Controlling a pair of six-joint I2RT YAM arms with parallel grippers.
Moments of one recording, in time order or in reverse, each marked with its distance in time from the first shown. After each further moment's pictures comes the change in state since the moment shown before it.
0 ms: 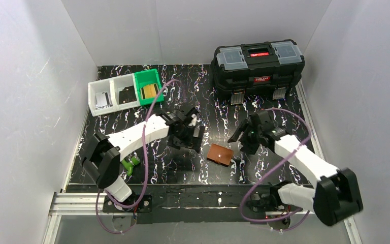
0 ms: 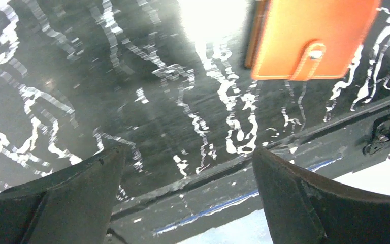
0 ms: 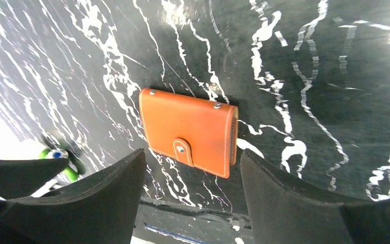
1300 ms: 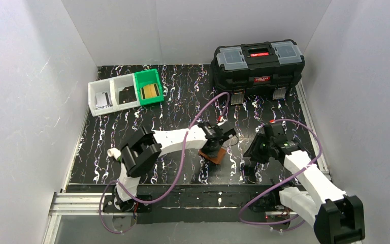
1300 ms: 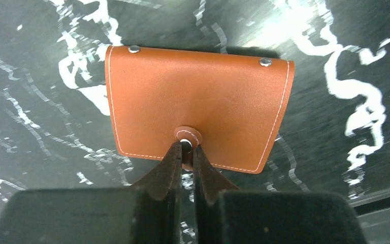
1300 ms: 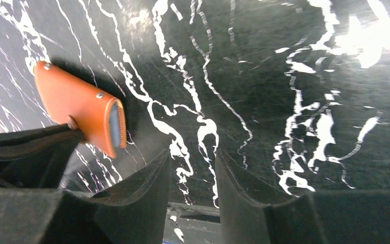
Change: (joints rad) left arm -0.308 0.386 0.258 0.081 -0.335 0.026; right arm -0.153 -0.244 -0.175 -0.111 -0.016 -0.211
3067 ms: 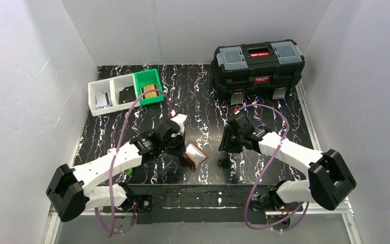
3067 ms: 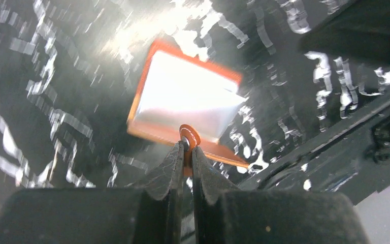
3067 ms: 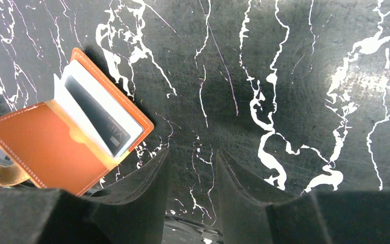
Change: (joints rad) left arm 0.248 -0.798 -0.664 0.334 0.206 0.044; right arm 0.419 0.381 0.222 0.205 0.137 0.049
